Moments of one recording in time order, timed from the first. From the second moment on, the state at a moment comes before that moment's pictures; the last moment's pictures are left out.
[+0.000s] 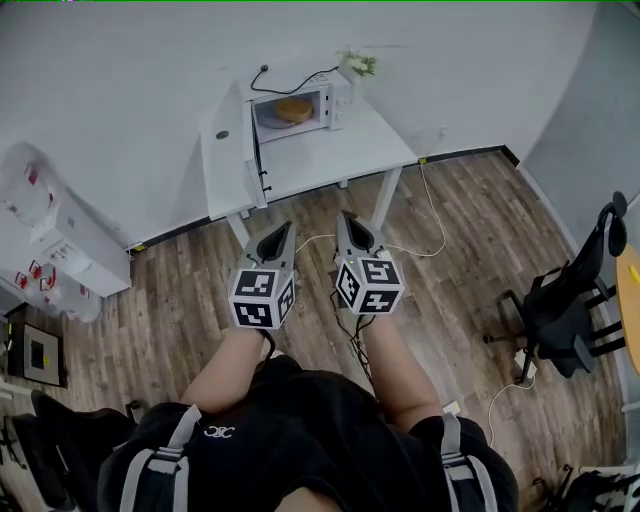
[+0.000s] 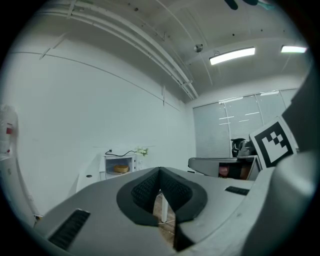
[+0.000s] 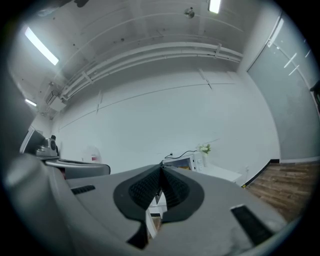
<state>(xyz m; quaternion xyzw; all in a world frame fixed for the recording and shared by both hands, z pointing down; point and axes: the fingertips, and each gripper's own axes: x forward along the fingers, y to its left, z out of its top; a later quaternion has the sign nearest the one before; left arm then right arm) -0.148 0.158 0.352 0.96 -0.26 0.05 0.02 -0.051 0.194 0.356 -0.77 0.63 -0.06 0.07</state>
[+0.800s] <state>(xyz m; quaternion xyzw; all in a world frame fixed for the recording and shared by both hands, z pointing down) -0.073 0.100 0.381 0.97 -0.26 0.04 0.02 0.022 0.138 0.390 -0.77 0.64 -0.05 0.04</state>
